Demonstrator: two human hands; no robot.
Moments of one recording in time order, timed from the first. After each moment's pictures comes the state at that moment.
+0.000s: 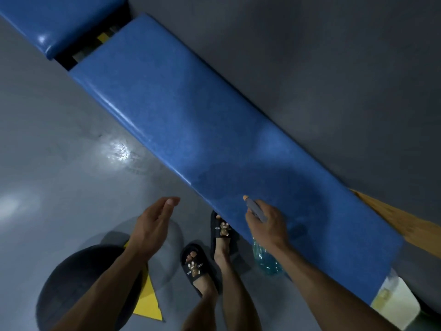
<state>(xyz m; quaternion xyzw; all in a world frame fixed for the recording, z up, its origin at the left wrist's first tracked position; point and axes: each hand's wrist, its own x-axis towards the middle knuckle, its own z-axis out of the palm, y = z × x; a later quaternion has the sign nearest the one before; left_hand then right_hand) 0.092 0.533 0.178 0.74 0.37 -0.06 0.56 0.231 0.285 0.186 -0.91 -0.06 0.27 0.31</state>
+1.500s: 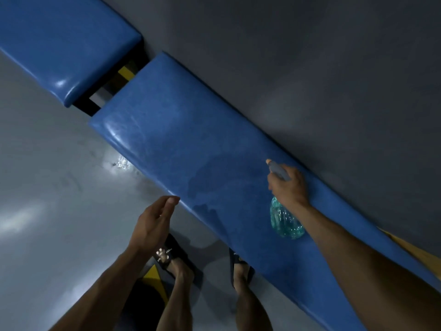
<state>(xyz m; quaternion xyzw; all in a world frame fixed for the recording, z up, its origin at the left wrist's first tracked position) 0.197 0.686 0.188 0.74 0.38 -0.12 0.55 0.416 0.430 0.182 -0.92 0.01 0.22 0.31</state>
